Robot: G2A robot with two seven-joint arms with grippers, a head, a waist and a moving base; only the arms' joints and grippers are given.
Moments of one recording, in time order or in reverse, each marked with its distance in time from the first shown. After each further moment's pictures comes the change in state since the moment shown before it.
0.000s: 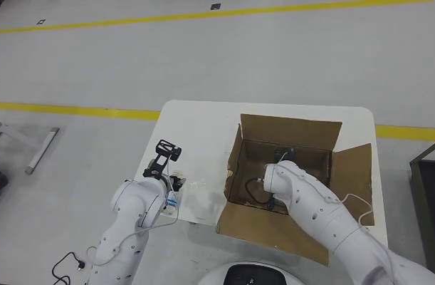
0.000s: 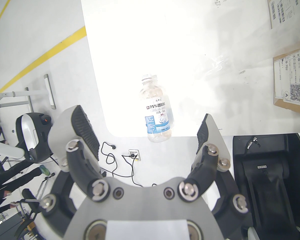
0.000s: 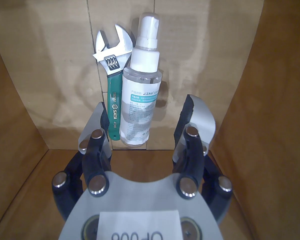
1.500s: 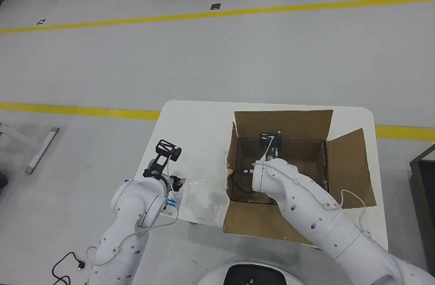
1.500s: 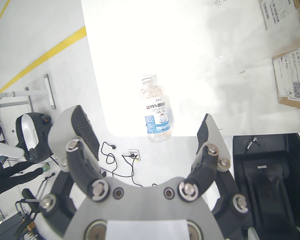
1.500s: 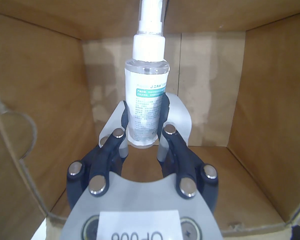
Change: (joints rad) left arm 0.000 0.000 0.000 0.000 0.000 0.000 0.000; right arm -0.061 0.064 0.133 -0.364 -0.238 0.026 -0.025
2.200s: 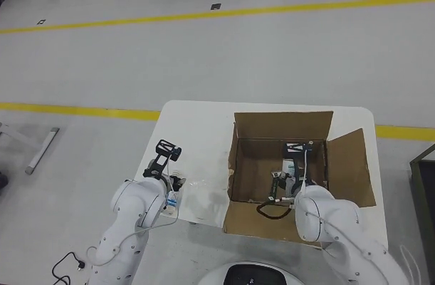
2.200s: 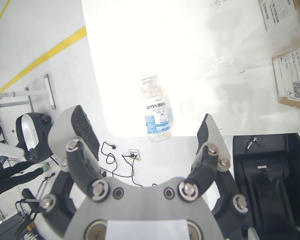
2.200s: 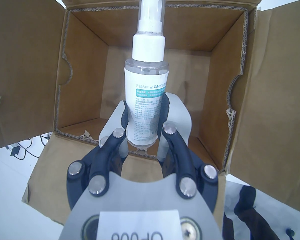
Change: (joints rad) left arm 0.000 0.000 0.000 0.000 0.000 0.000 0.000; right arm -0.398 0.257 0.362 -0.718 -0.427 -0.233 0.233
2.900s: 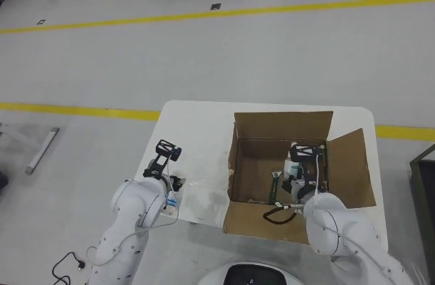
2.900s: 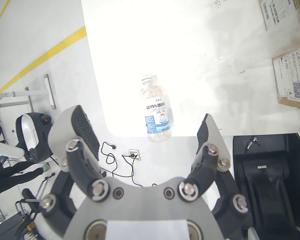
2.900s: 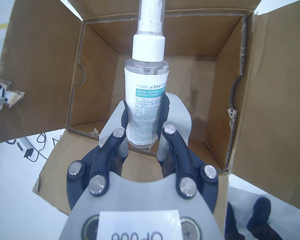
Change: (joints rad) left arm 0.000 0.000 0.000 0.000 0.000 0.000 0.000; right arm -0.145 0.018 0.122 -0.146 0.029 -0.084 -0.083
